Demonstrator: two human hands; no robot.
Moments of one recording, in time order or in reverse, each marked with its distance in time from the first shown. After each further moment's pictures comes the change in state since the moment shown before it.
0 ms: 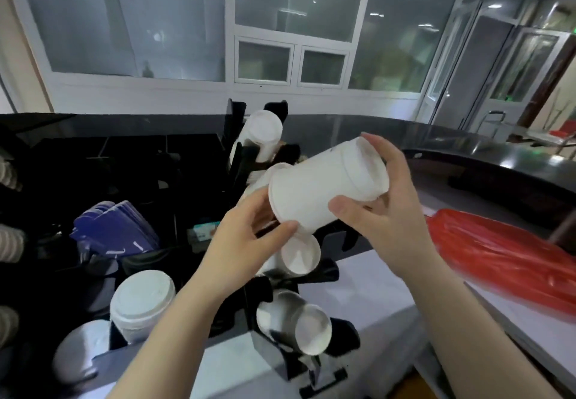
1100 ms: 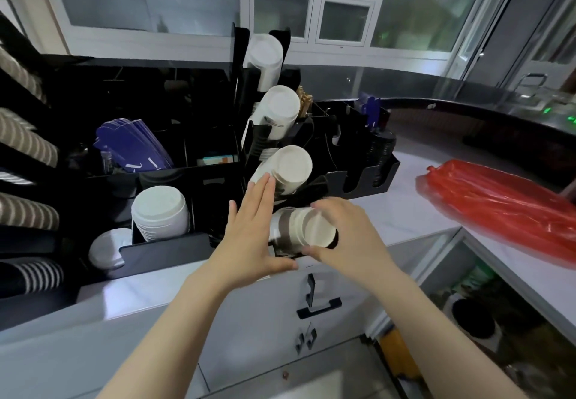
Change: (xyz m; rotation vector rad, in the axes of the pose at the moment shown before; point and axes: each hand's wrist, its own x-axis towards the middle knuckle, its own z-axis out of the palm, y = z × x) left_hand -0.113 -0.049 0.044 0.836 -0.207 -0.175; right_hand -0.133 0.080 -0.007 -0.766 -0.340 0.217
